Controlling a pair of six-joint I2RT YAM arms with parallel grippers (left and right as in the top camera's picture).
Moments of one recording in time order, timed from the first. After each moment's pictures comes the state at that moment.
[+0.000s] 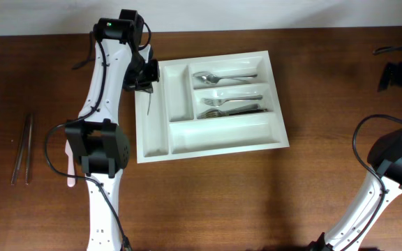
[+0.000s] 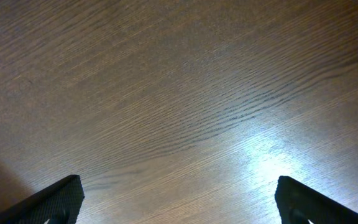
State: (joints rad) left arm -0.13 2.50 2.55 -1.57 0.18 -0.22; right arm -0.54 2.45 2.67 -1.63 0.04 -0.08
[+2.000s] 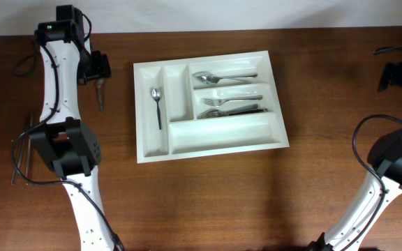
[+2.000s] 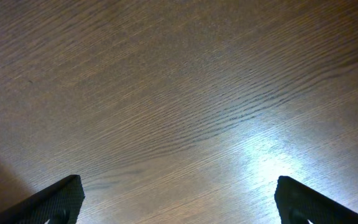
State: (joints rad) left arm 0.12 2.50 2.55 -1.41 -0.06 -0.14; right arm -0.54 2.45 2.67 -1.63 0.04 -0.08
